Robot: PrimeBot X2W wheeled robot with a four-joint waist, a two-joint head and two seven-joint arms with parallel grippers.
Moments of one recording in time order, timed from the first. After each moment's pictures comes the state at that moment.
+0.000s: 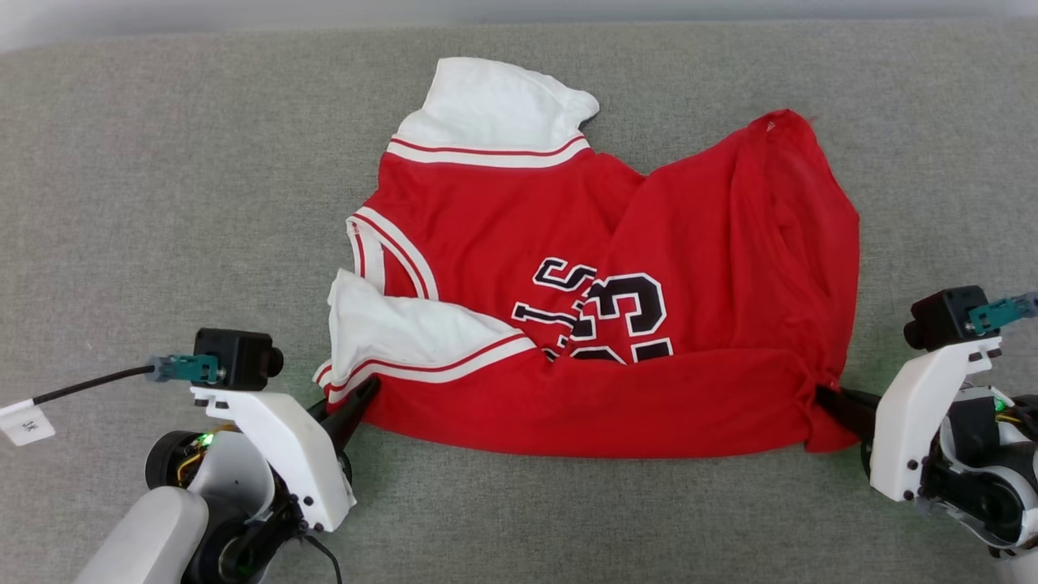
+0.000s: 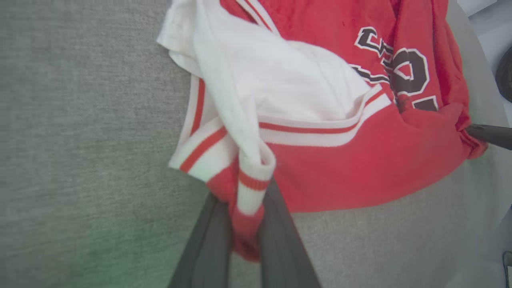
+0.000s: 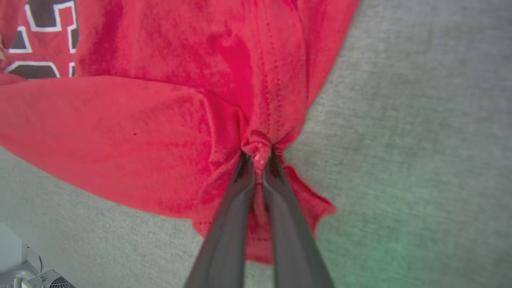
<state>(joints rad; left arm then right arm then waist) -0.23 0.52 -0.41 -0.04 -0.90 0.06 0.41 -0.26 -0.39 0.15 0.11 0.66 0.13 0.78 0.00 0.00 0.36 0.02</state>
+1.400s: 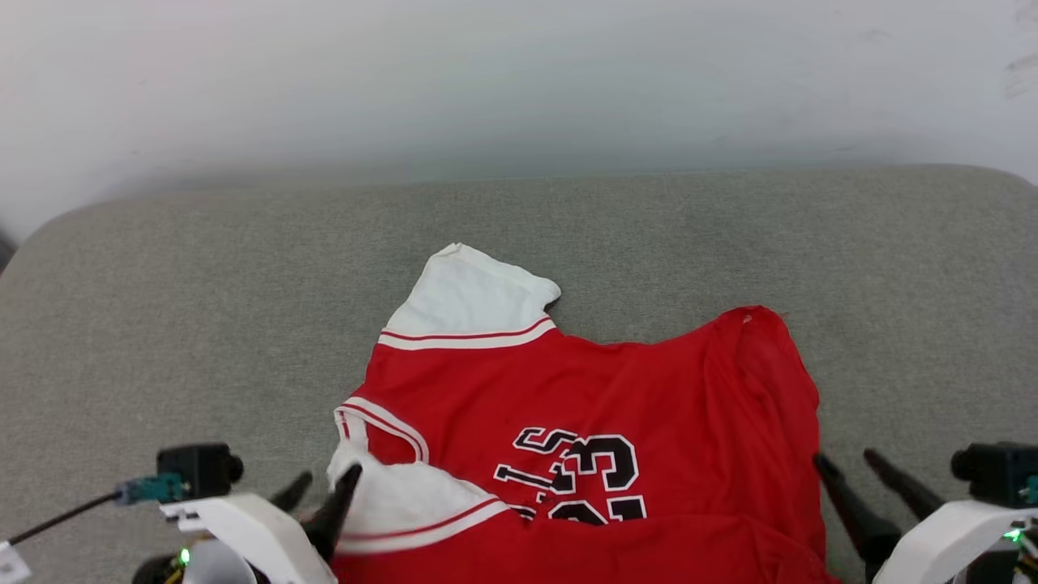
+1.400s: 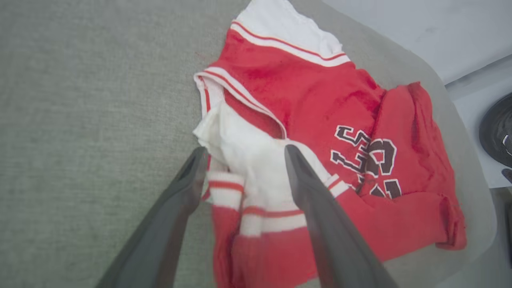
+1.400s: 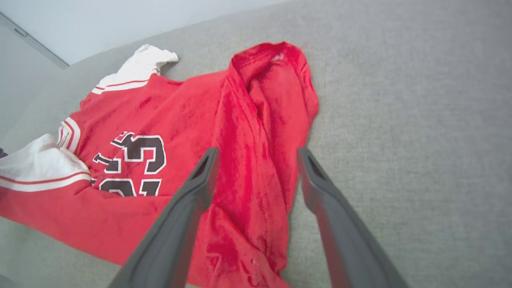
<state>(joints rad) 0.01 0.48 -0.35 -0.01 -0.95 0.13 0.25 0.10 -0.30 0.06 -0.02 0.57 0.13 0.30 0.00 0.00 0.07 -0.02</state>
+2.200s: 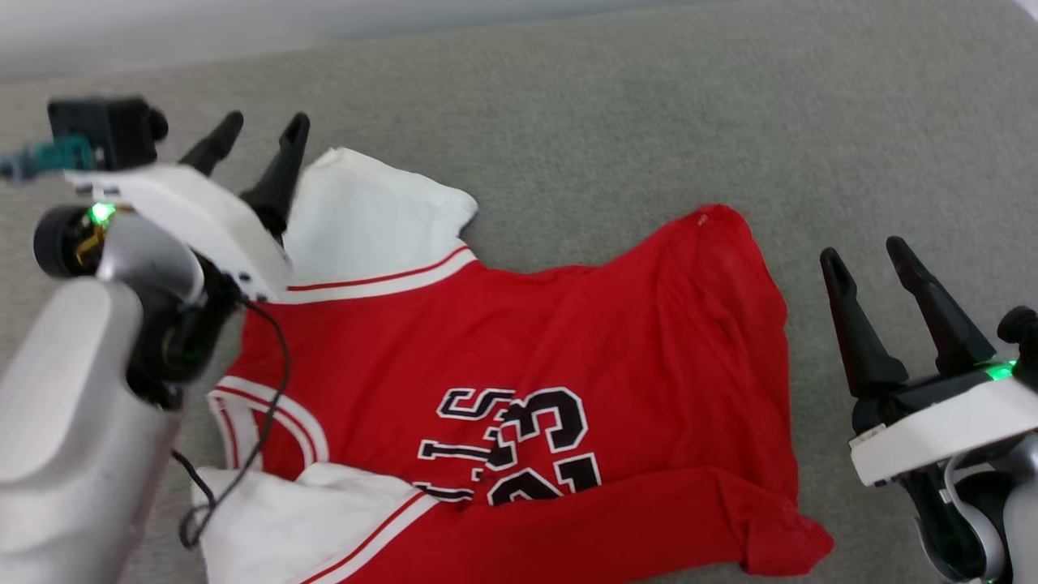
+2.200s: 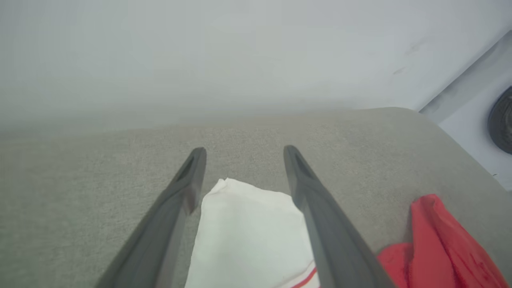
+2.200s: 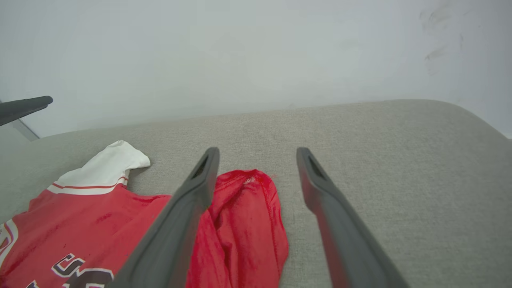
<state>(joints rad) -0.62 0.49 -0.34 0.14 -0.77 0.07 0.21 -0.14 -0.19 0.04 -0.19 0.39 0.13 0.11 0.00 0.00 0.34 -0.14</state>
